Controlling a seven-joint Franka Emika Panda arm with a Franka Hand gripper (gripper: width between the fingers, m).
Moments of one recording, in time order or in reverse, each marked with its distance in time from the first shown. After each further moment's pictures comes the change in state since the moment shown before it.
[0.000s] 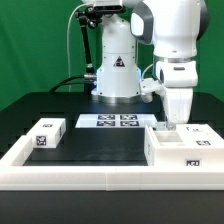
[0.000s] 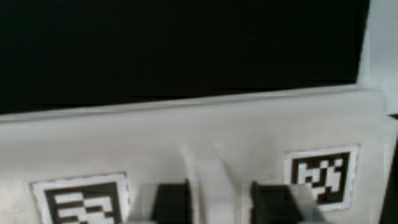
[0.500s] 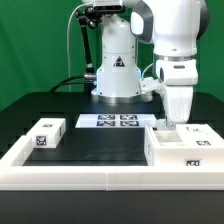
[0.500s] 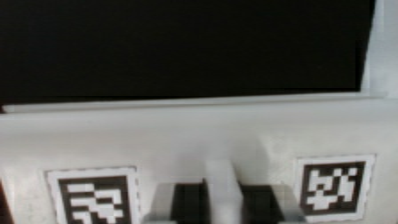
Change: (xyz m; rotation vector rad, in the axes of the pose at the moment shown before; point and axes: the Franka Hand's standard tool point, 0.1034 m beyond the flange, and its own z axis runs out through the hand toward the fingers) arm 0.000 0.004 -0.005 -0.014 0.001 0.001
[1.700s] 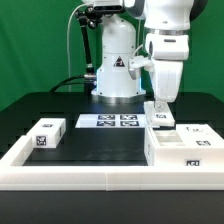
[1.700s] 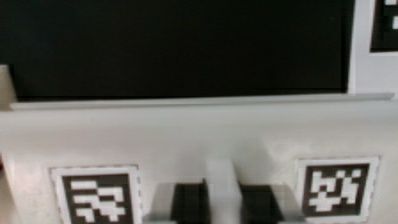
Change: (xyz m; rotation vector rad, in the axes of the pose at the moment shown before) arm -0.035 0.027 -0.054 -0.013 -0.055 0.020
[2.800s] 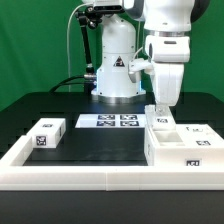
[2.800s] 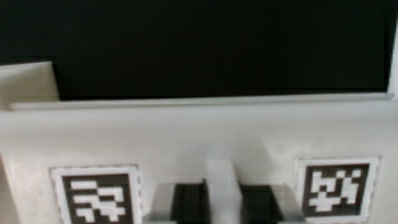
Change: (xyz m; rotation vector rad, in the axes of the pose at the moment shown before) arm 0.003 0.015 0.003 -0.005 0.011 0.006
